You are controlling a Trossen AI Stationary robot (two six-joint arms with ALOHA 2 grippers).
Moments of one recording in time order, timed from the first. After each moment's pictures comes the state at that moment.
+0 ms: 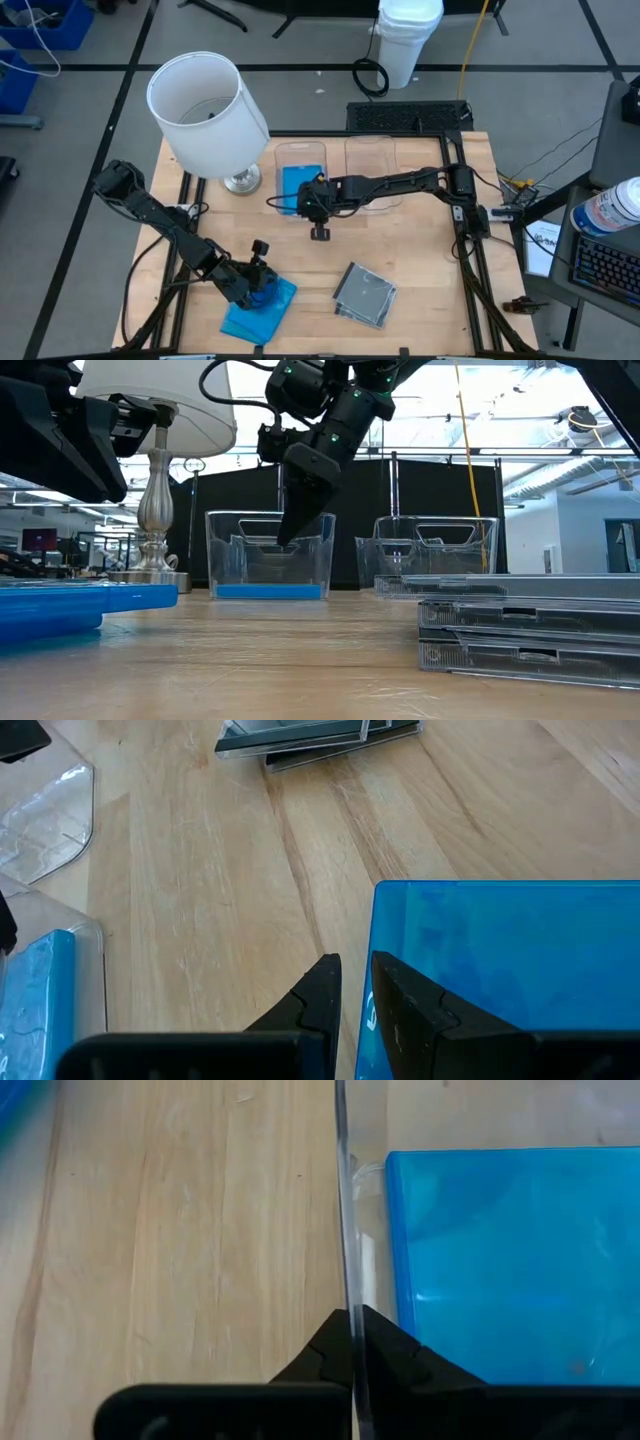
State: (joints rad) left arm -0.68 1.43 0.69 -0.11 -0.44 -0.09; right arm -0.04 2.08 1.61 -0.58 0.00 -0.05
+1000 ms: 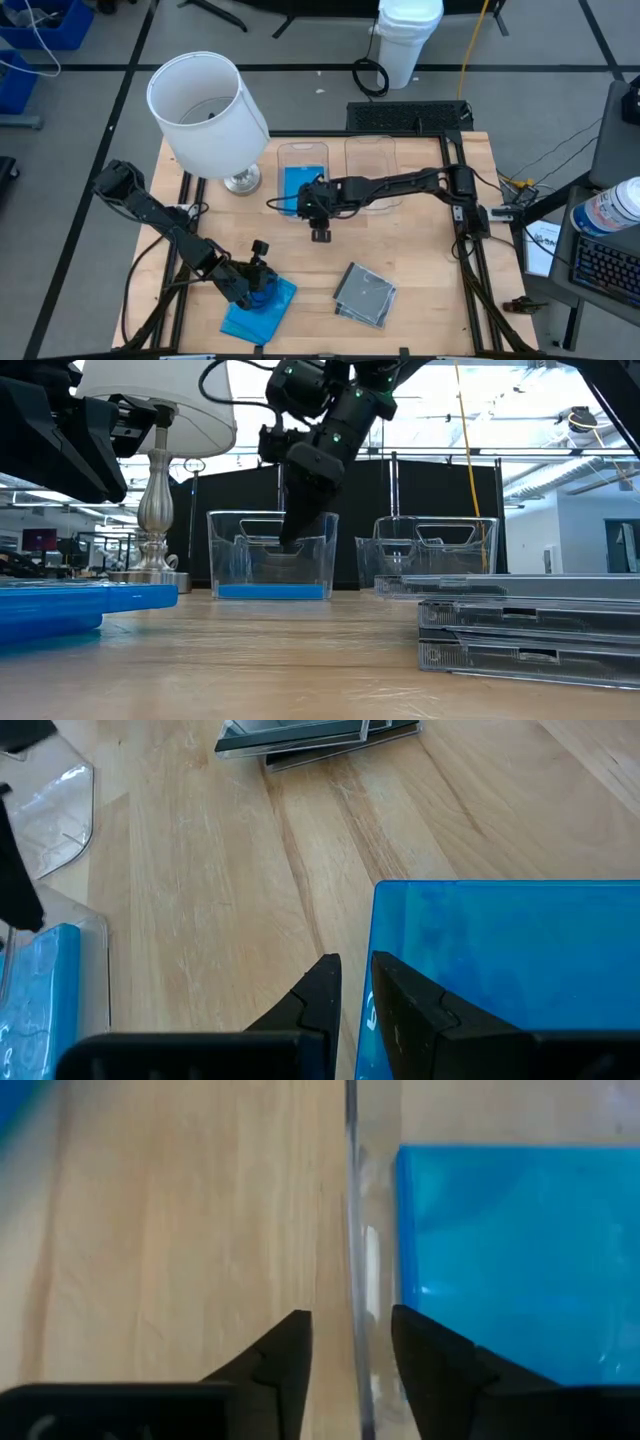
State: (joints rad) left arm -0.68 1.43 0.69 -0.11 -0.44 -0.09; right arm -0.04 2.06 1.61 -0.58 -0.01 -0.06
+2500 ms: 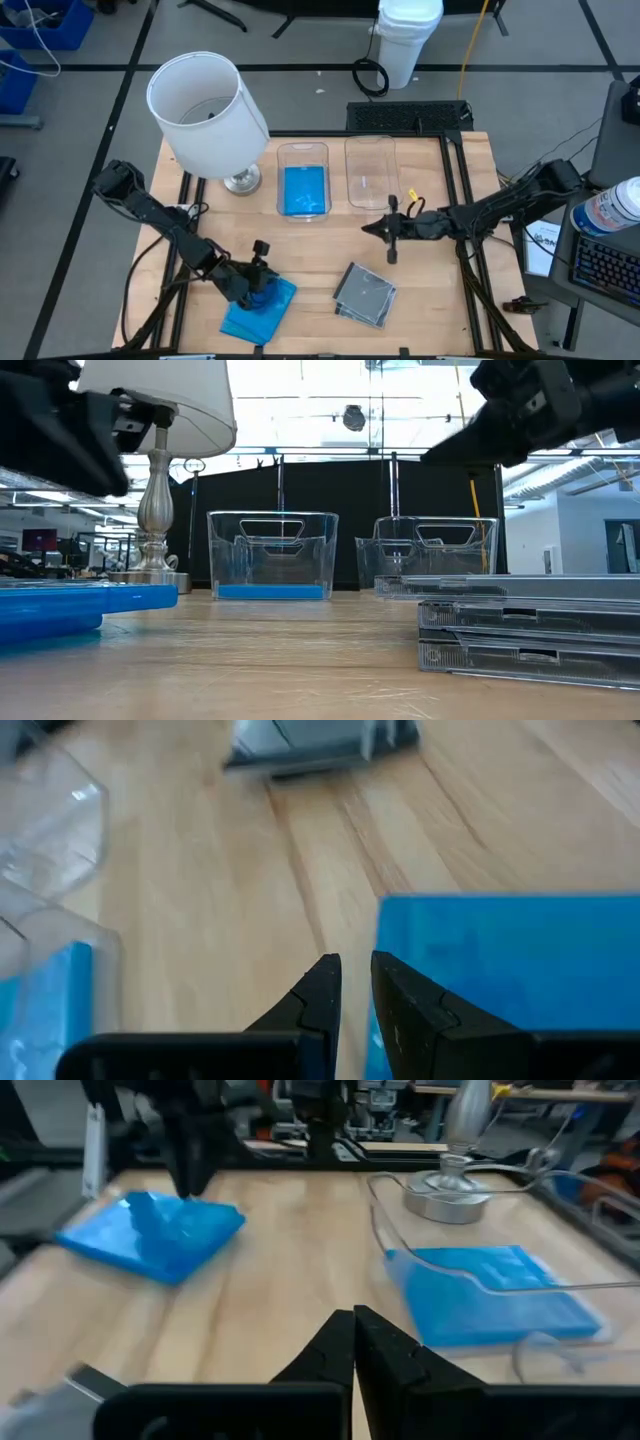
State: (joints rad) left arm -0.67 1.43 0.69 -0.06 -0.46 -0.04; right arm 0.28 1.16 0.35 0.54 0.34 0.06
